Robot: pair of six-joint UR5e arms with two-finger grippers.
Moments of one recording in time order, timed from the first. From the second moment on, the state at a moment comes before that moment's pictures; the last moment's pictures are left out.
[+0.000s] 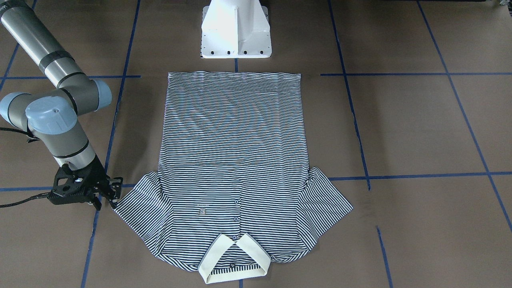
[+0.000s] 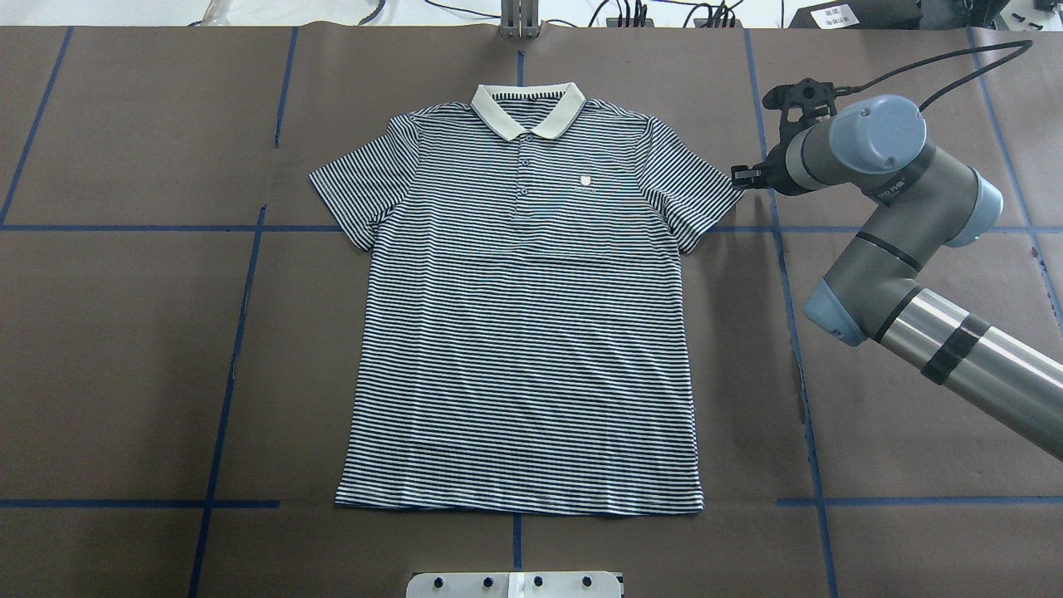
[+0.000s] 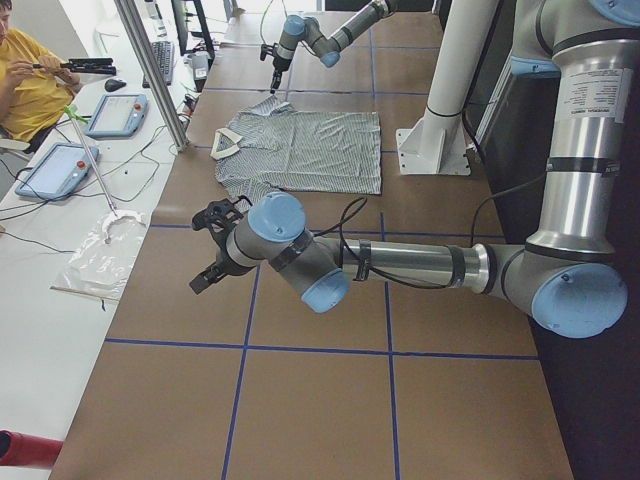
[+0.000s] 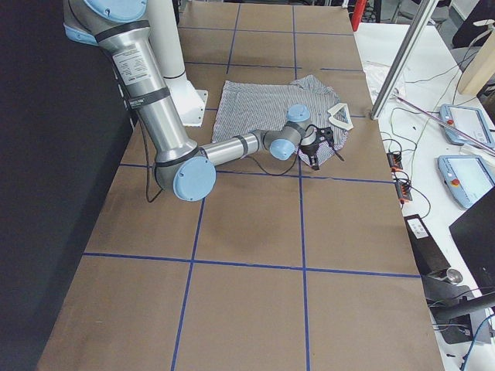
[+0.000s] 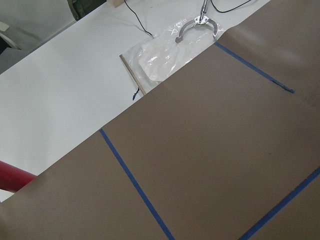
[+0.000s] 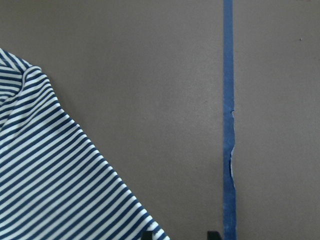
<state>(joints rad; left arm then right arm) -1.61 -1.61 -1.58 -2.35 -2.33 0.12 0.84 -1.13 1.33 -0.91 1.80 0.92</state>
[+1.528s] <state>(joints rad) -1.61 -1.61 -1.58 -2.35 -2.33 0.12 0.82 -1.11 1.30 -0.90 1.77 0.95</state>
